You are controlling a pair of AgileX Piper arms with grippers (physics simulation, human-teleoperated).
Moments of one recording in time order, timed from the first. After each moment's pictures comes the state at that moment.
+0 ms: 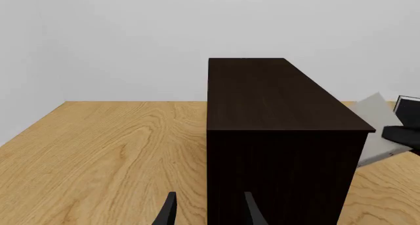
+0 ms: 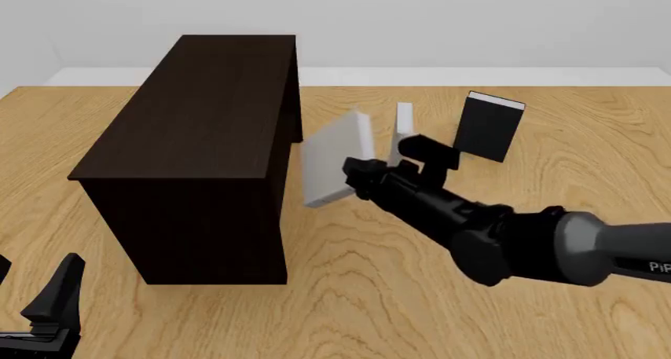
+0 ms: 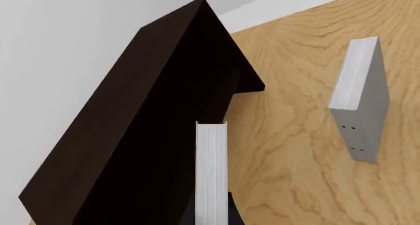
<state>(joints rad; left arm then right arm) 0.00 0.01 0.00 0.00 0.00 0.63 1.62 -0.75 -0.55 0.63</state>
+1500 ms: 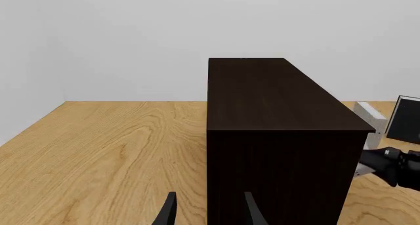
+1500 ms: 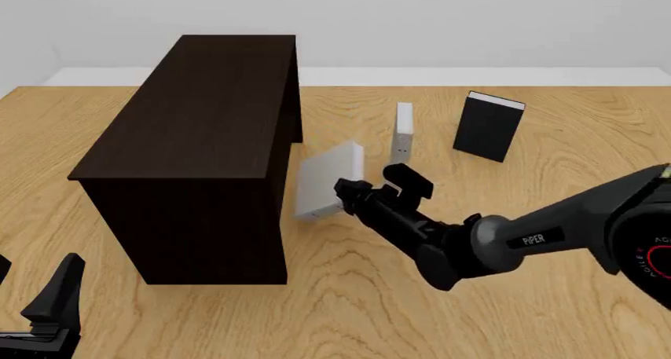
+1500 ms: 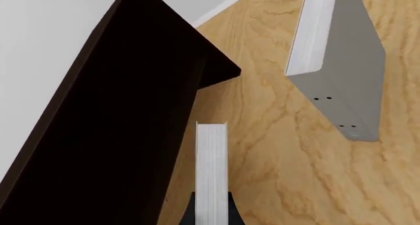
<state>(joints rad) 0.00 0.01 0.00 0.00 0.00 0.60 1.96 -0.82 -0.79 0.81</state>
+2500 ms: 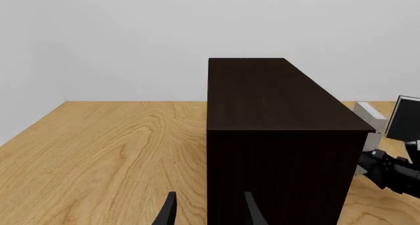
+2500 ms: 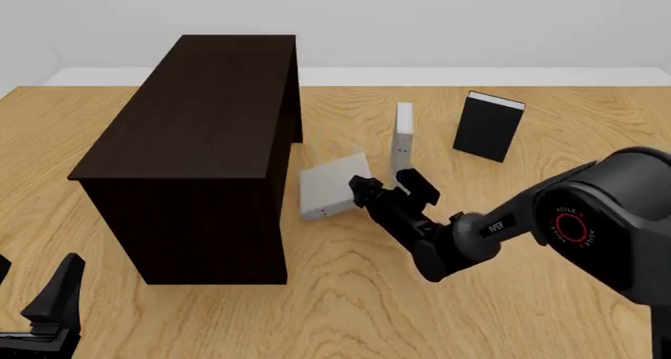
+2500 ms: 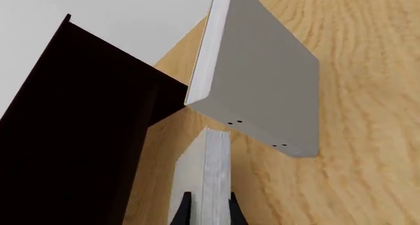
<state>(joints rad) 0.00 0.01 0.00 0.00 0.00 0.51 2.16 -0.93 -0.89 0.88</state>
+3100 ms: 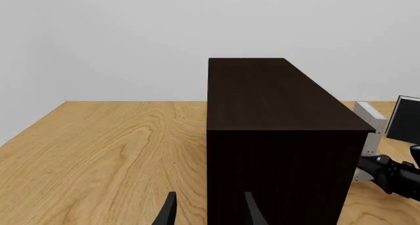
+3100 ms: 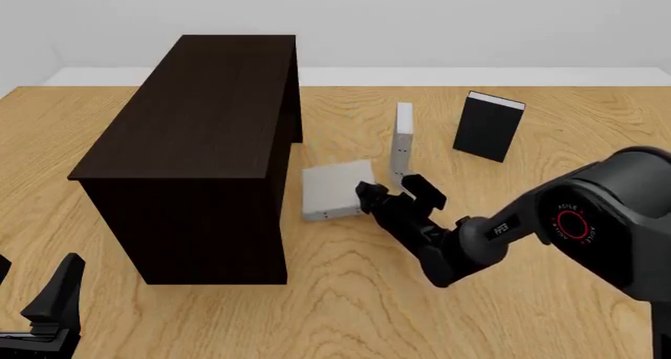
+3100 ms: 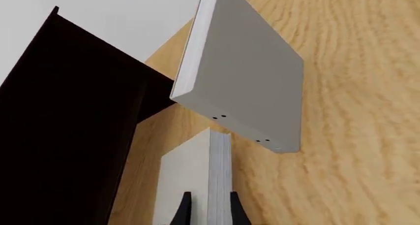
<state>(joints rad) 0.00 0.01 0.00 0.00 0.00 0.49 2.16 -0.88 -0.91 0.85</state>
